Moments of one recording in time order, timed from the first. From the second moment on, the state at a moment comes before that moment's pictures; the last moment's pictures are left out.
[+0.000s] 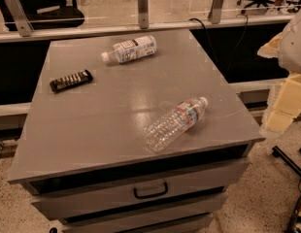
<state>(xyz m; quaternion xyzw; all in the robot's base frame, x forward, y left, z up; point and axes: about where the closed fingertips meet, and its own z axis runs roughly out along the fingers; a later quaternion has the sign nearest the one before) 0.438 -0.217 0.976 -0.60 0.78 -0.03 0.16</state>
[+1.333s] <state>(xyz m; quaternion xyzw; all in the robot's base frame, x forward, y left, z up) 0.579 -0.157 1.033 -0.71 0.66 -0.11 0.21</state>
